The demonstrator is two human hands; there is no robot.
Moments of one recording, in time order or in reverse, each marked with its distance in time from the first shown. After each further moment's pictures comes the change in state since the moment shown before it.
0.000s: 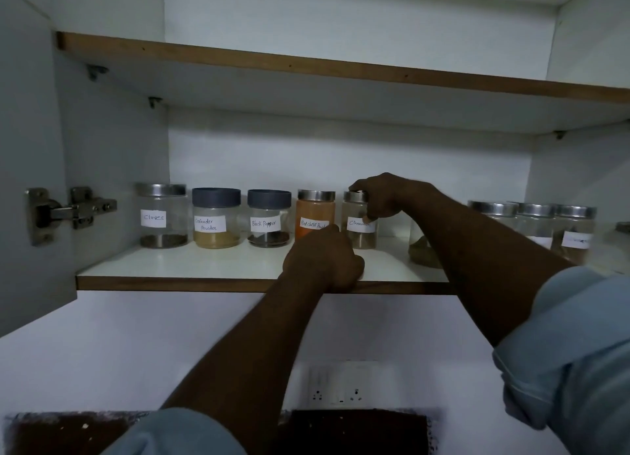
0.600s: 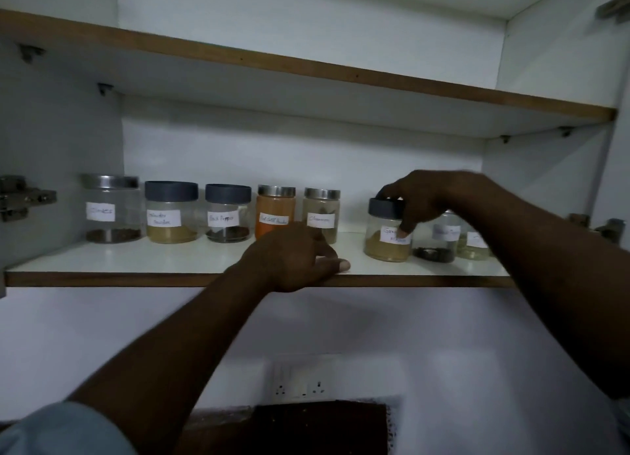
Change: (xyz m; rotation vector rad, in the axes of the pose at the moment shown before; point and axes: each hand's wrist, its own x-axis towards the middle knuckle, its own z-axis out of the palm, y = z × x) left_hand -0.015 0.020 -0.018 0.032 -0.081 0.323; right_hand -0.109 0.078 -0.034 -0.172 -0.165 0.083
